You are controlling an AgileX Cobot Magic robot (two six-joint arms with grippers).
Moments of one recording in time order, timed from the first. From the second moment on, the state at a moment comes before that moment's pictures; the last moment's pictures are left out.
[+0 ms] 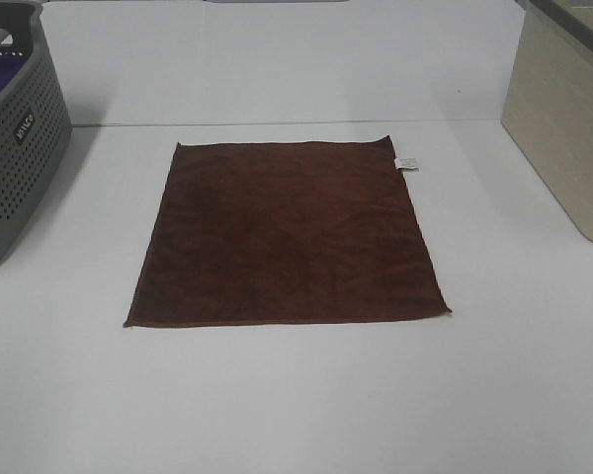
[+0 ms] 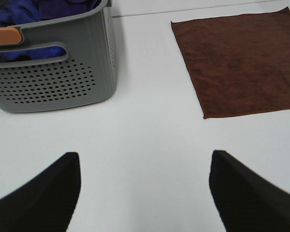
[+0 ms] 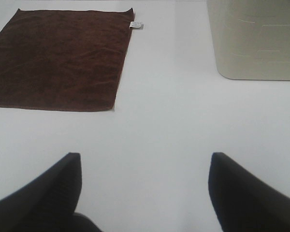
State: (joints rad) left arm 0.03 0.00 -0.50 -0.13 1.06 0.11; right arm 0.01 -0.01 -0.50 0.09 1.07 -0.06
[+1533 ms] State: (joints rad) left arm 0.03 0.00 -0.50 -0.13 1.06 0.11; right arm 0.01 -0.01 -0.50 0.09 1.07 -0.06
